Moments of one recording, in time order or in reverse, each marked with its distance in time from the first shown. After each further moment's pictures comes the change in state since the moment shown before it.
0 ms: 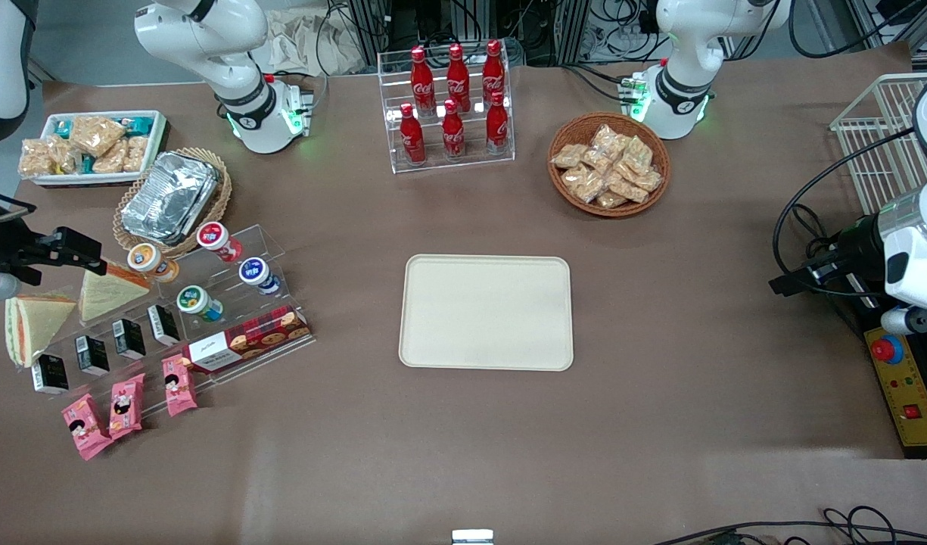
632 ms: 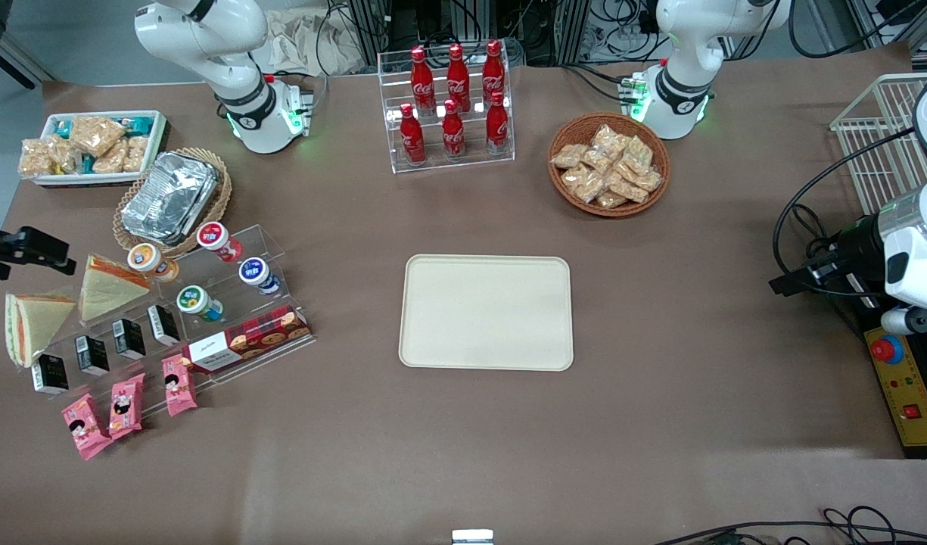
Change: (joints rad) arm -0.032 -0.007 -0.057 0.003 0.000 0.000 0.013
